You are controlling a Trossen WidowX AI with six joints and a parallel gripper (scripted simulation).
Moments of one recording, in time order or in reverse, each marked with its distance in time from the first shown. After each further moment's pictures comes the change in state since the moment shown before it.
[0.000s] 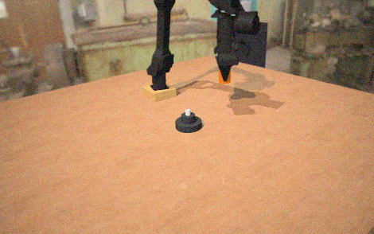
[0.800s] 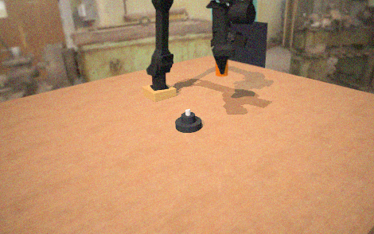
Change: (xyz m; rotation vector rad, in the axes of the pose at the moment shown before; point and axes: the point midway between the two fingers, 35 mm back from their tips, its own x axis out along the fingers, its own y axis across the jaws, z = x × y) arm -0.030 -0.017 -0.013 0.004 -0.019 -0.019
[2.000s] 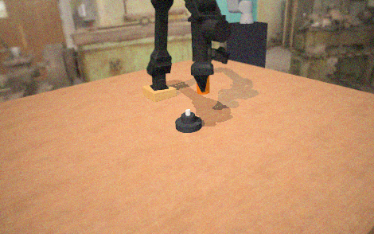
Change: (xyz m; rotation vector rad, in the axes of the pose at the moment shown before) arm 0.032 -0.075 -0.065 0.022 0.004 0.002
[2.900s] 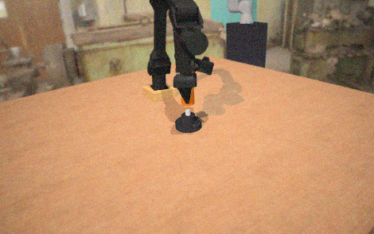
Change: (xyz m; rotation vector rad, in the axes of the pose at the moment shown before) arm 0.022 -0.037 -0.048 -0.024 0.005 -0.008
